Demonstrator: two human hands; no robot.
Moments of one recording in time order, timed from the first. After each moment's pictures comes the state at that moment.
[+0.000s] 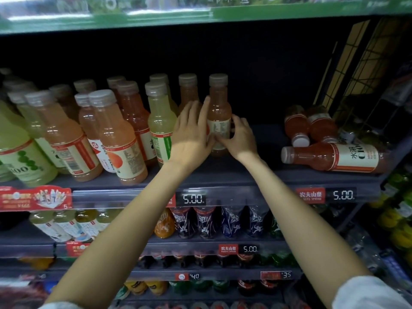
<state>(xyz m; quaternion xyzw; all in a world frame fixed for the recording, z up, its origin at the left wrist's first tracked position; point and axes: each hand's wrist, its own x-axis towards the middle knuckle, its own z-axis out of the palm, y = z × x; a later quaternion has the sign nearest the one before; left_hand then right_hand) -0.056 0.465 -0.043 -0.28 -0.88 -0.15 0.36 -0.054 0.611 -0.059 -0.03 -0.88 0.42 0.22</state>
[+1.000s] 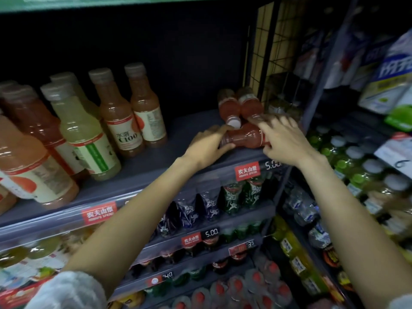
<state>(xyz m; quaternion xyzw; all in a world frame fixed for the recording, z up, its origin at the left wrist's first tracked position) -0.029 0.609 -0.070 -0.48 -0.86 -0.18 0.06 0.092 0.792 -0.054 -0.10 -0.99 -0.06 0.12</state>
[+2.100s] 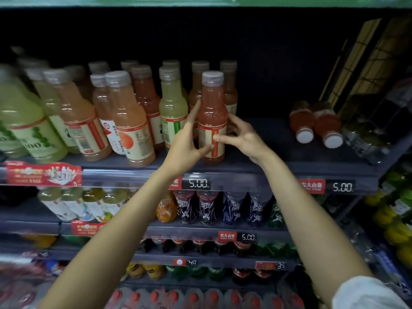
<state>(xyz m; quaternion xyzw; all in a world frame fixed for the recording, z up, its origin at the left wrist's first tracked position) -0.017 0.428 -0.060 -0.31 -0.79 -0.50 0.14 -0.014 0.608 -0.052 0.14 -0.79 0.60 0.05</state>
